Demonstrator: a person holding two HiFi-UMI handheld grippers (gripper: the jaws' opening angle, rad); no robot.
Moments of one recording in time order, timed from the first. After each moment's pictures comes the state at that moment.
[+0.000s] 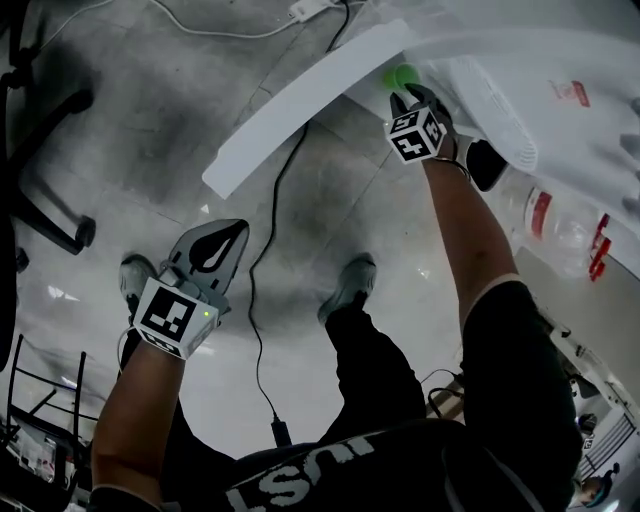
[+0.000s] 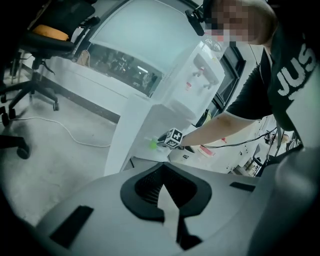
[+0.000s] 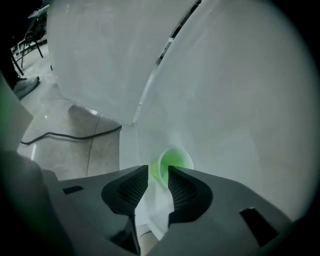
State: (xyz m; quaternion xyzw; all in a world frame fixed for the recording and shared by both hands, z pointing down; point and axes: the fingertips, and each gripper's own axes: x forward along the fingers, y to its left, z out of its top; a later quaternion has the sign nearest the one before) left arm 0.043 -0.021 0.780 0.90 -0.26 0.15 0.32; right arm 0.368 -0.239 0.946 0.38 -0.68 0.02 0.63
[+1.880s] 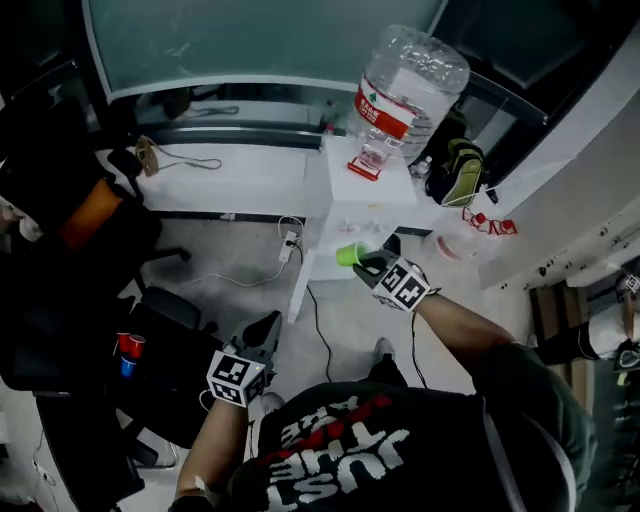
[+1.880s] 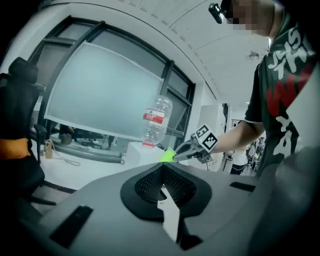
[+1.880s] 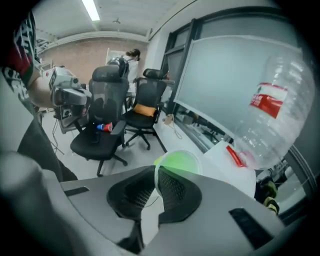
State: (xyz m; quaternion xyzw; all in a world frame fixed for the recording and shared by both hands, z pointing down) left arm -0.116 -0.032 0.147 0.98 -0.16 0.05 0.12; right arm 0.101 -0.049 0.188 0.47 -0.77 0.10 0.41
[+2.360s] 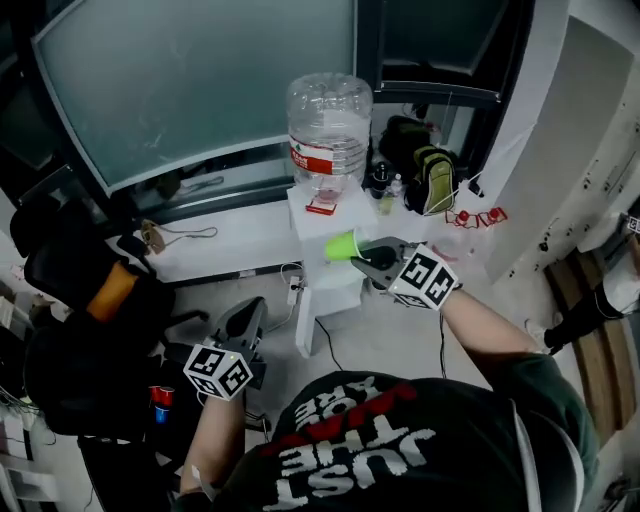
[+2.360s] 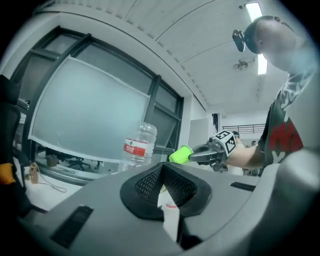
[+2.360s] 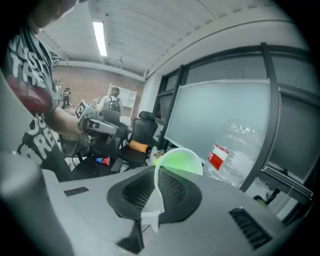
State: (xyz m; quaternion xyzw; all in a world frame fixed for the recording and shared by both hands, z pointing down) left arm -0.043 -0.012 -0.048 0.99 -0.13 -0.02 0.09; right arm 0.144 0.045 -0.057 0.52 -0.81 -0.01 0.27
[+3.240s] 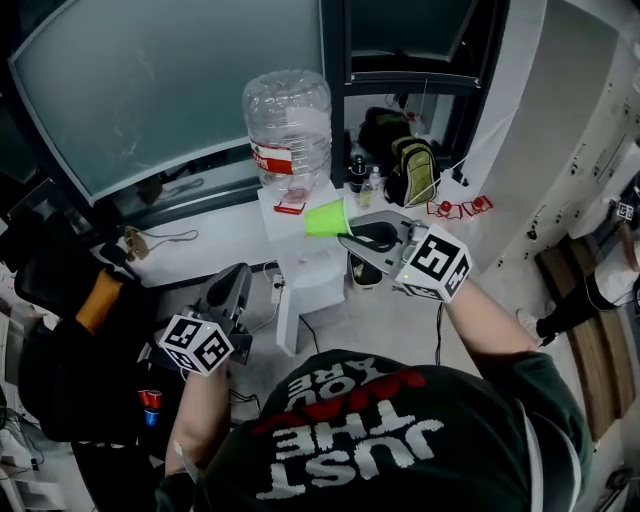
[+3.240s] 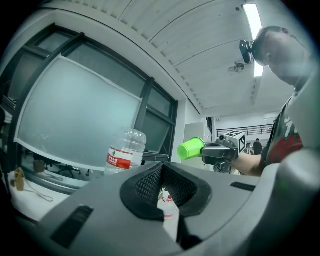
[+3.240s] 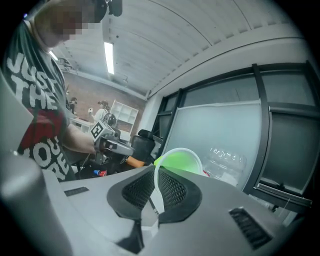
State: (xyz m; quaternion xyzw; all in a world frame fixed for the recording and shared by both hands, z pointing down) left arm 0.051 0.002 -0.109 0.99 -0.11 -0.05 0.08; right arm 0.187 0.102 -0.153 0.51 -0.83 -0.09 0.19
